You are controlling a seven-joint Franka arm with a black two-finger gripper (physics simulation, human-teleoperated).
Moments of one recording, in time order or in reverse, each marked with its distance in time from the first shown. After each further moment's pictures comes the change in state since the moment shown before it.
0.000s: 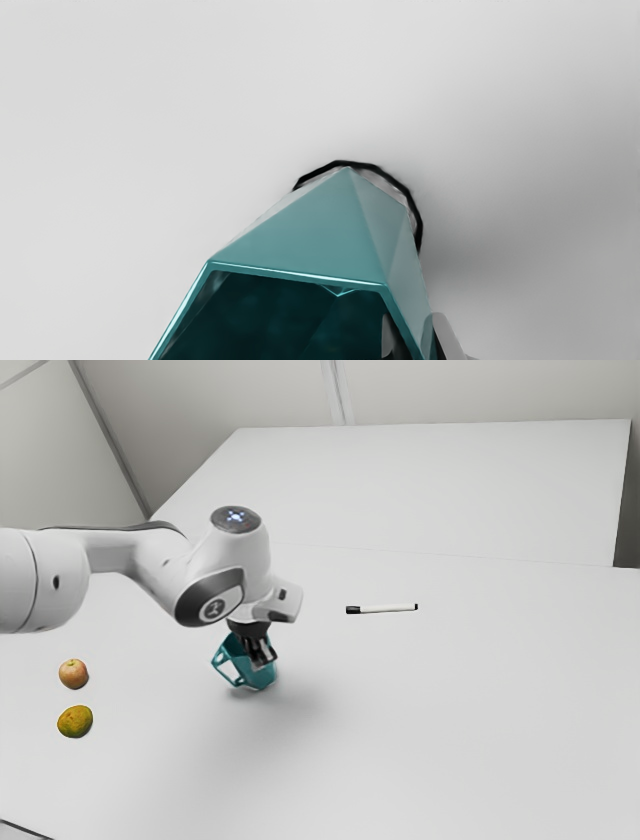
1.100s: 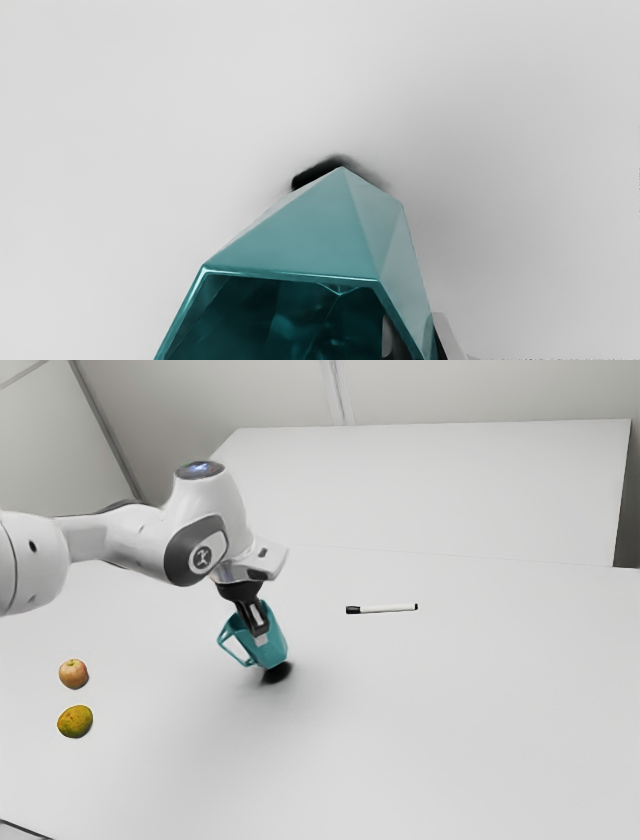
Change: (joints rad) arm -0.019 -0.023 0.063 0.103 -0.247 -0.091 0.337
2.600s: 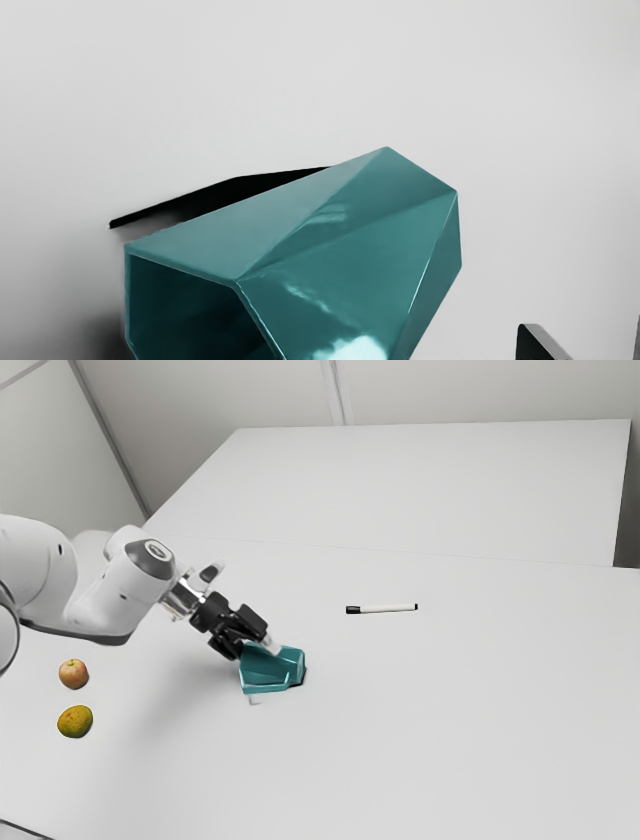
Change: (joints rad) arm 0.196 0.212 0.131 0.035 -0.966 -0.193 0.190
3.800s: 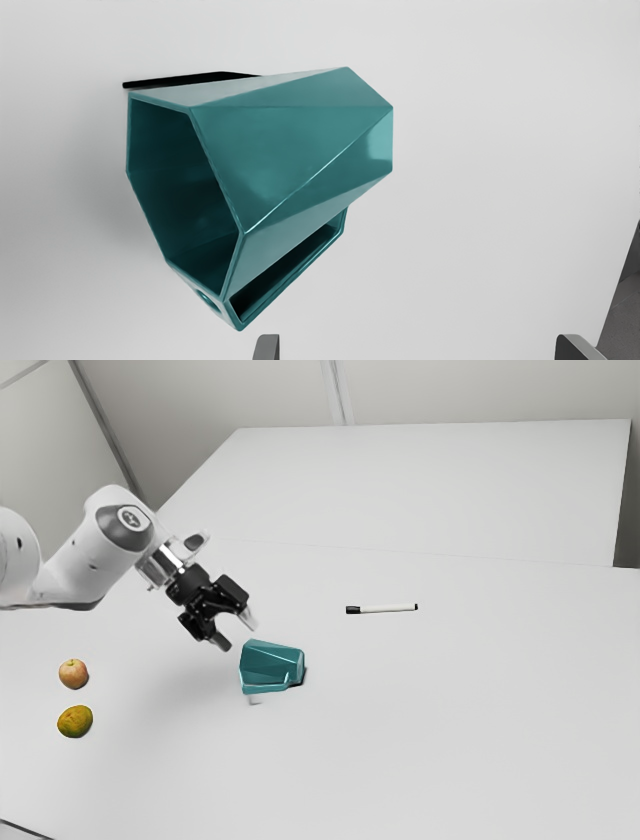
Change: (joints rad) arm -0.007 -0.110 0.034 0.045 0.180 -0.133 -0.270
